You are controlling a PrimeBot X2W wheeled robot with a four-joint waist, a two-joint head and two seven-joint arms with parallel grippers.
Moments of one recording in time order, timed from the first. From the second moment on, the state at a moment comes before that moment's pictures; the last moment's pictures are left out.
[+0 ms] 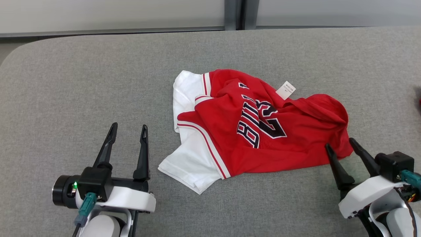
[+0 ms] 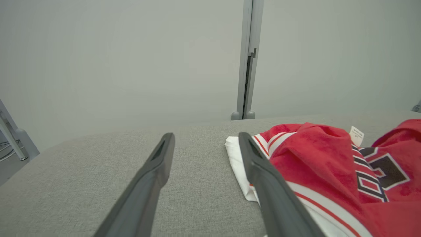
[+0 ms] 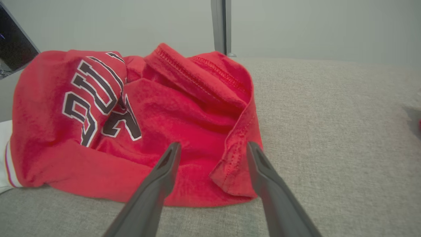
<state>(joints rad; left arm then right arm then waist) -0.14 0.19 -0.32 0.06 -0.28 0.20 -0.25 -0.14 -0.29 0.20 0.21 0.34 0.13 0.01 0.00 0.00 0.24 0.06</state>
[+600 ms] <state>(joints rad) -0.19 0.18 -0.31 0.08 -0.26 0.20 -0.26 -0.24 -0.26 0.01 0.37 0.44 0.13 -0.09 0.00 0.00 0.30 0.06</state>
